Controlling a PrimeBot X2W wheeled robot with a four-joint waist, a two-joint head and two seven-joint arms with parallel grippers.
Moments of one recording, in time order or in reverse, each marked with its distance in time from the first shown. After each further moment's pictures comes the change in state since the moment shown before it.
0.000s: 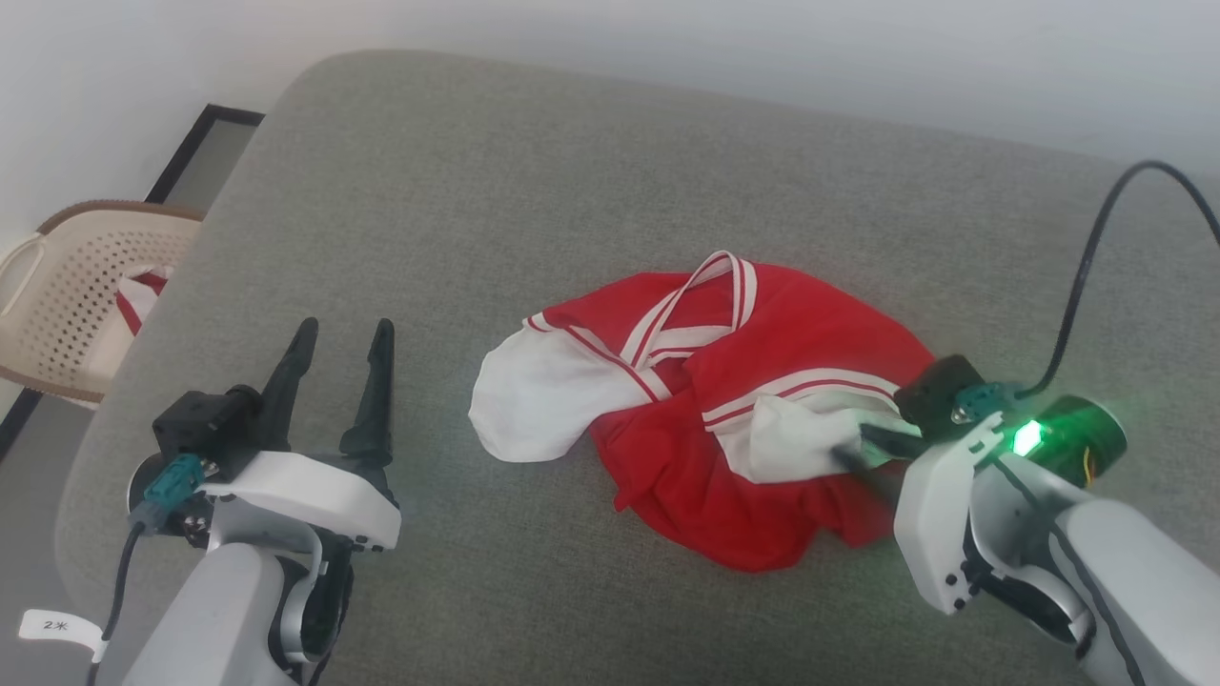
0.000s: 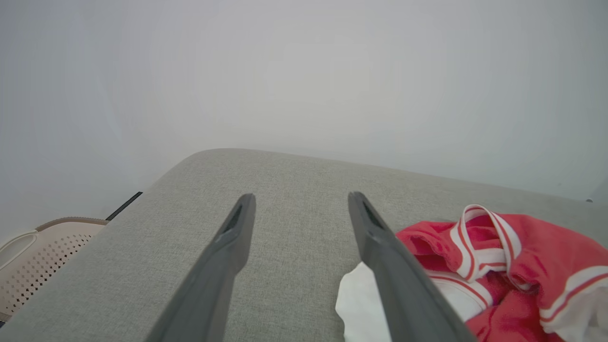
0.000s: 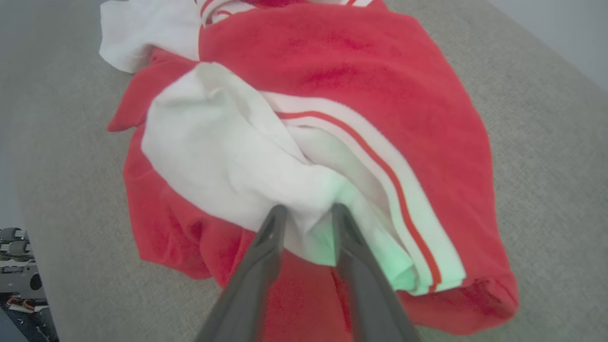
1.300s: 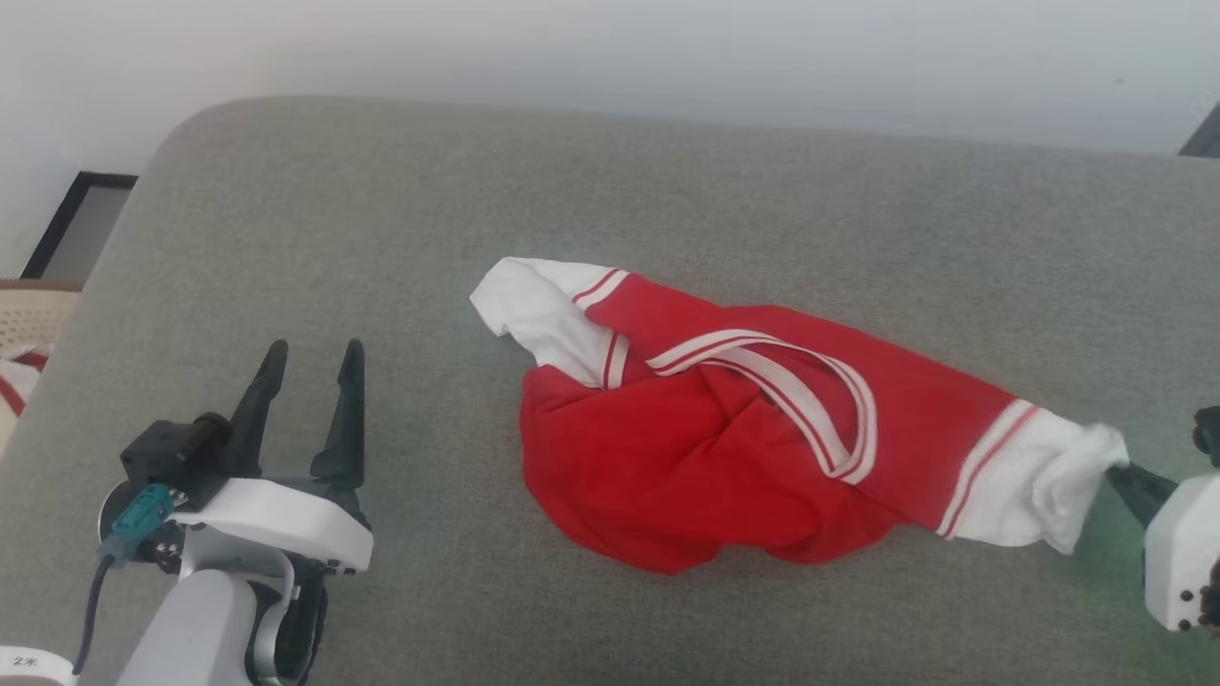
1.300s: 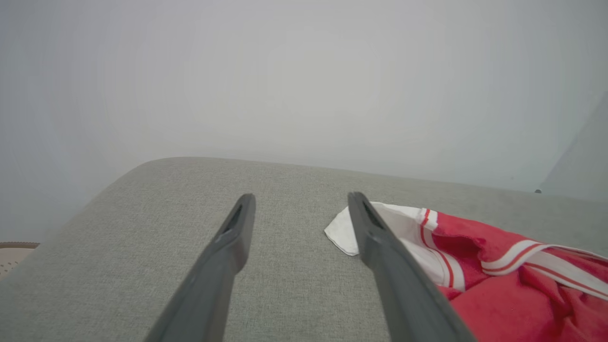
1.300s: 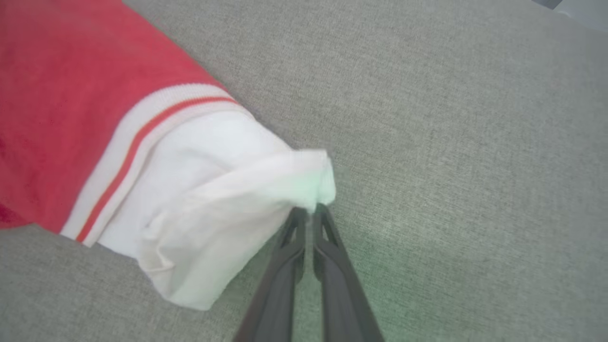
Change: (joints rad) left arm 0.060 -0.028 0.106 -0.001 0.063 -0.066 -0.008; right arm 0.226 -0.123 -0.407 0.158 0.033 0.000 -0.097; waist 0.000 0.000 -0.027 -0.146
